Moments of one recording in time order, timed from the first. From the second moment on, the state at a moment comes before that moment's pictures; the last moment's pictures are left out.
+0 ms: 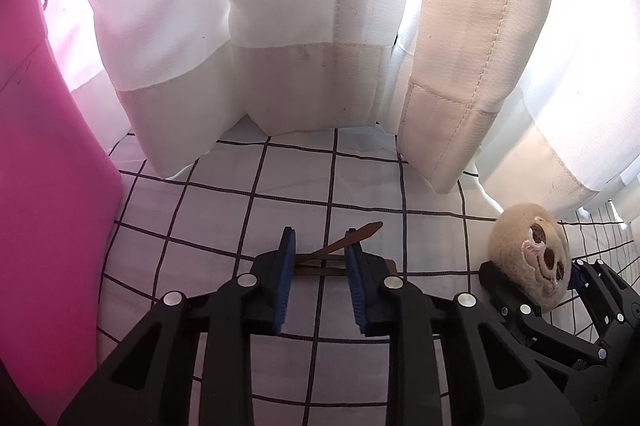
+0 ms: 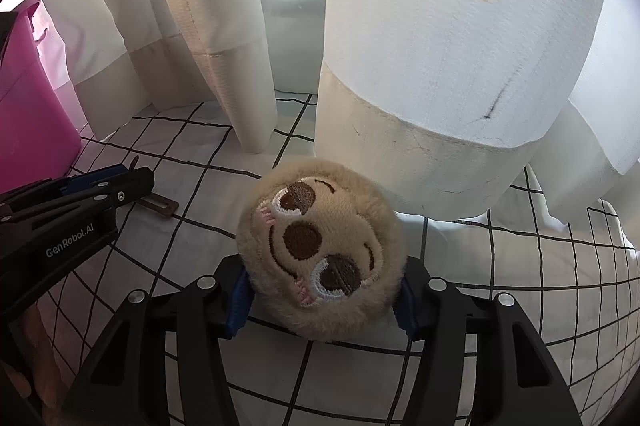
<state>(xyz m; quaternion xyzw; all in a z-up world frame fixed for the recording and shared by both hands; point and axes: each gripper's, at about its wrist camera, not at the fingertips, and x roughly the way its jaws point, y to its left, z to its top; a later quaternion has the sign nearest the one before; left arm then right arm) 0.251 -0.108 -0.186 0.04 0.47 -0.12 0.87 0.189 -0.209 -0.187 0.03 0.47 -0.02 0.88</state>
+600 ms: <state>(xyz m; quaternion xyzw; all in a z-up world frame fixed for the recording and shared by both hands) 0.195 -0.103 -0.151 0.04 0.44 -0.14 0.89 0.163 -0.200 -0.166 0.04 0.45 -0.01 0.89</state>
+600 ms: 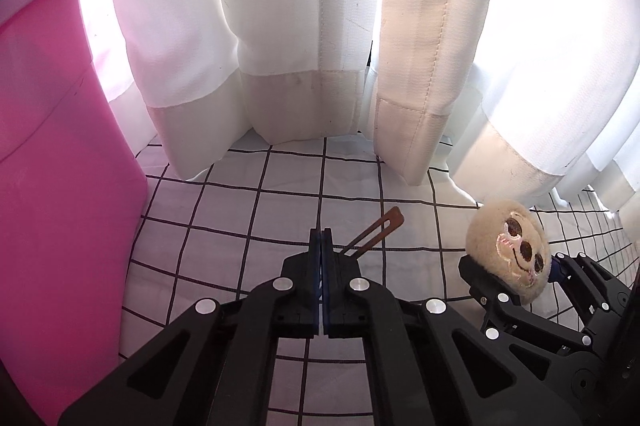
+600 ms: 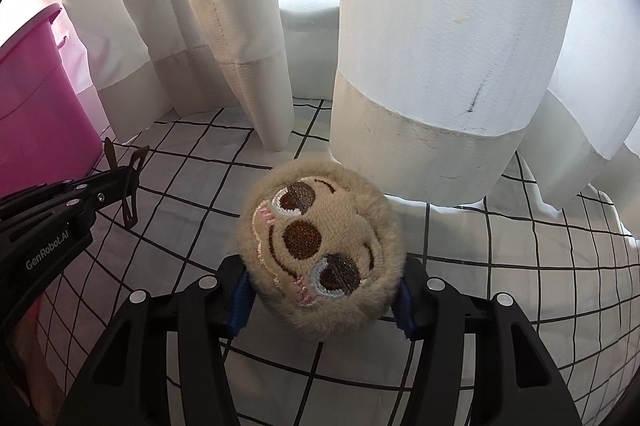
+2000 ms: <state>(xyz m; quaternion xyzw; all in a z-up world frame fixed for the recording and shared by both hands) 0.120 -0.040 -0.010 0.03 0.32 -0.15 0.93 0.094 -0.171 -0.022 0.03 0.34 0.02 0.94</state>
